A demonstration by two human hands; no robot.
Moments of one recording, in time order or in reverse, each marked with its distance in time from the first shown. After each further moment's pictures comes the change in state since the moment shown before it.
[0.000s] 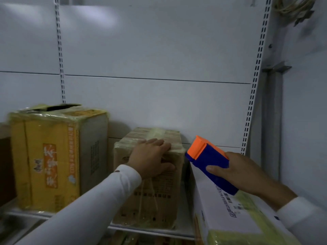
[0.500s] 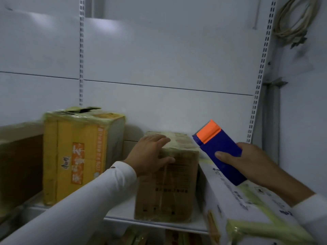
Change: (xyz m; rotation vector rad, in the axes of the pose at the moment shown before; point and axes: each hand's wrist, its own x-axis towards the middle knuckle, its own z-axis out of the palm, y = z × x) left_hand -0.058 -0.049 -0.048 -0.214 0.110 0.015; right_hand -0.034 -0.077 -0.014 0.221 0.168 -0.004
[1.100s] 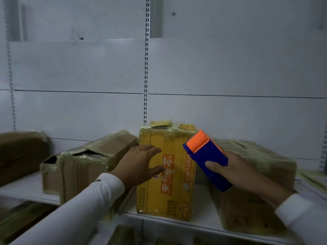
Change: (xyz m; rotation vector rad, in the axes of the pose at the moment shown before) left_hand -0.164 -0.230 -0.136 0.099 -0.044 -0.095; right_hand 0.009 -0.207 0.221 0.216 -0.227 -0.159
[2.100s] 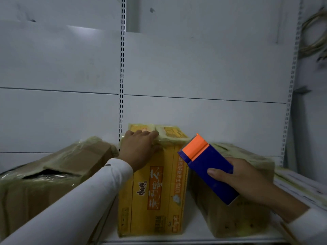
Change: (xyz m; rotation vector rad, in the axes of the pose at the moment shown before) left_hand 0.103 -0.030 0.036 0.124 0.180 0.020; right_hand -0.010 -0.015 0.000 0.062 0.149 0.101
